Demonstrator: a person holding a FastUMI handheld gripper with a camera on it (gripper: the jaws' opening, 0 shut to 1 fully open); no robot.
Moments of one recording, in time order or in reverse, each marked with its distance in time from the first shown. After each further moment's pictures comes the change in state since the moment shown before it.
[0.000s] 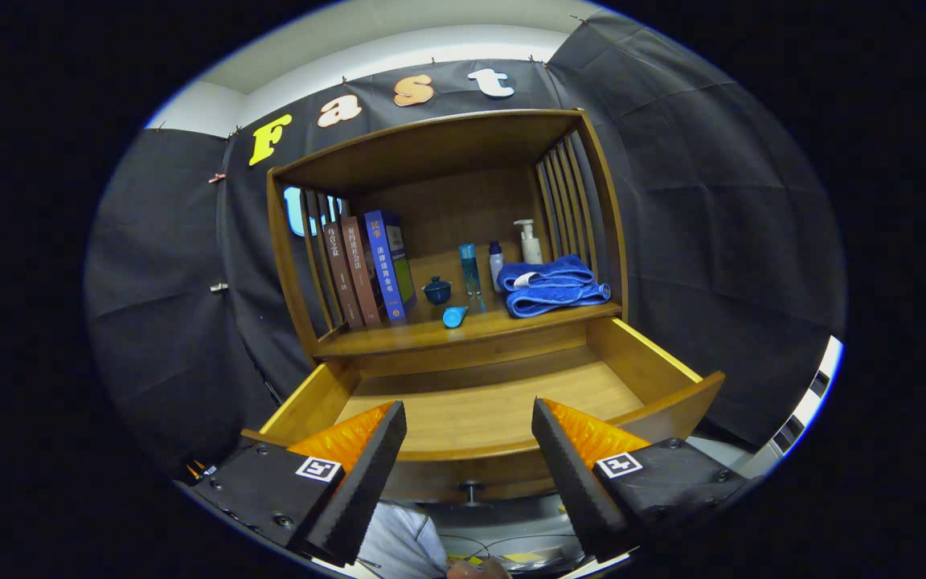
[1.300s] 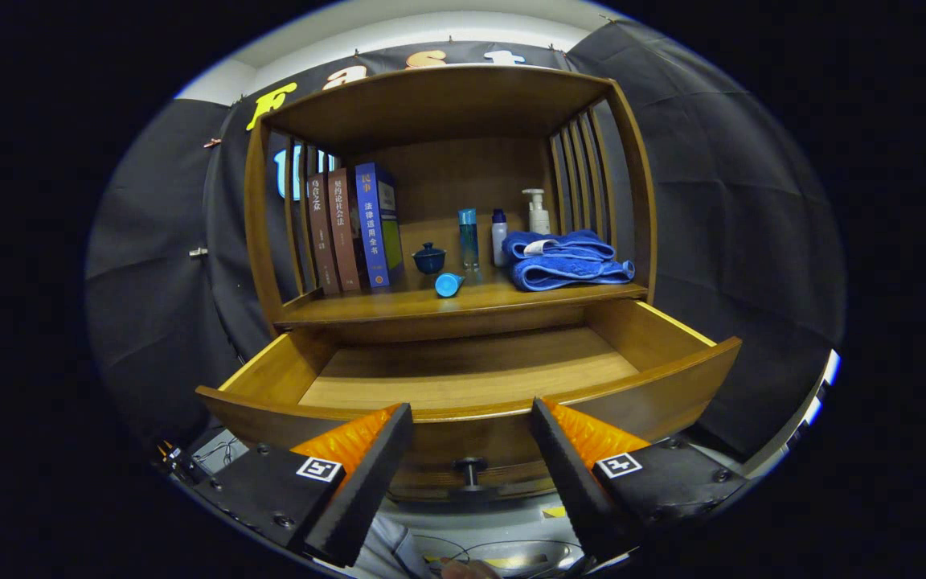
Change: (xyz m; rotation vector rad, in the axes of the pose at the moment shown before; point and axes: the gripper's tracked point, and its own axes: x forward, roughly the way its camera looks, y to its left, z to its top) arm 0.086 0.007 -0.028 -0.065 0.062 -0.053
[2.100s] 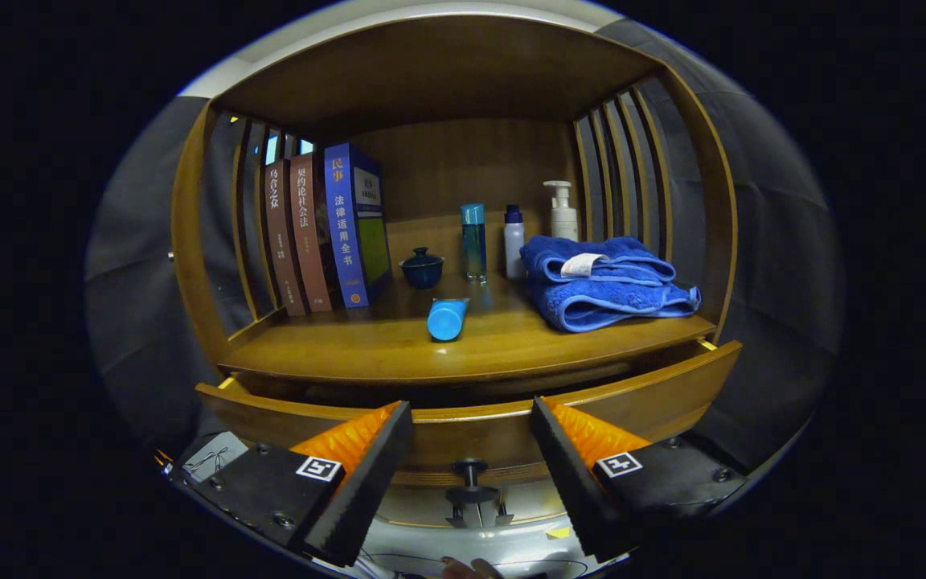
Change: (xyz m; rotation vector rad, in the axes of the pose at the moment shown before) arm 0.117 0.010 0.035 -0.016 0.017 -0.007
